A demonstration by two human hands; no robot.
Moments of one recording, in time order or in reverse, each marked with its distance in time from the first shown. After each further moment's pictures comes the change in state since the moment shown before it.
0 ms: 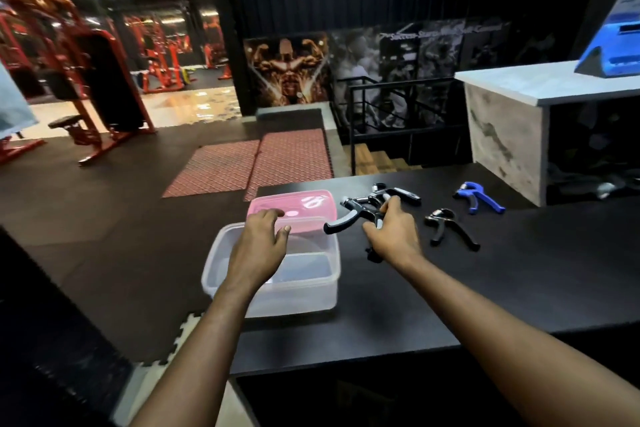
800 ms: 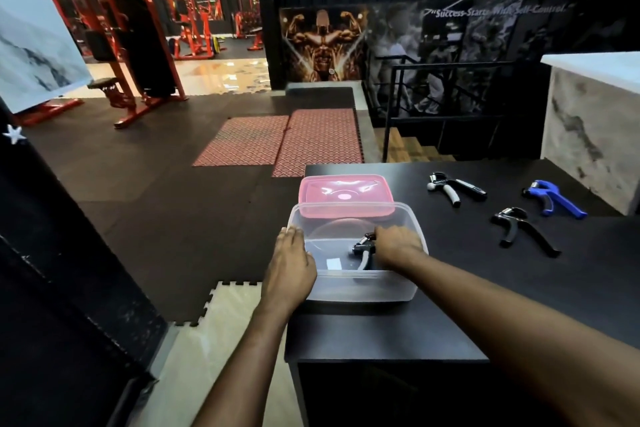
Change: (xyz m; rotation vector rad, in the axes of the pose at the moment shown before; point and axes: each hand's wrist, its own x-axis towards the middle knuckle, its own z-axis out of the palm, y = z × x) left_hand -0.041 -0.100 0.017 -0.019 -0.158 -0.221; right_hand -0.006 -0.058 0.123 -0.816 -0.520 -0.149
